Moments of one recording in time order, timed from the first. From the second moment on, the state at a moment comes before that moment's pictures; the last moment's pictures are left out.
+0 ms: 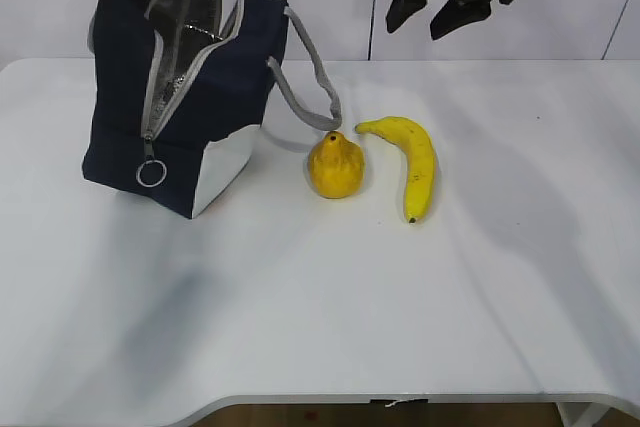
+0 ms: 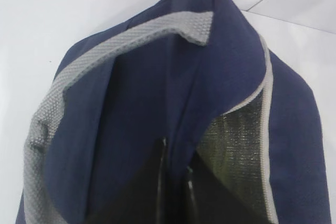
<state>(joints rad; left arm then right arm) -0.17 1.97 -1.86 -0.40 0.82 -0.13 0.18 2.36 -2.50 0.27 1.26 0.02</state>
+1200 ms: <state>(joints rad) -0.17 1.97 -1.86 -0.40 0.82 -0.13 0.18 2.19 -1.99 0.18 1.24 0.02</state>
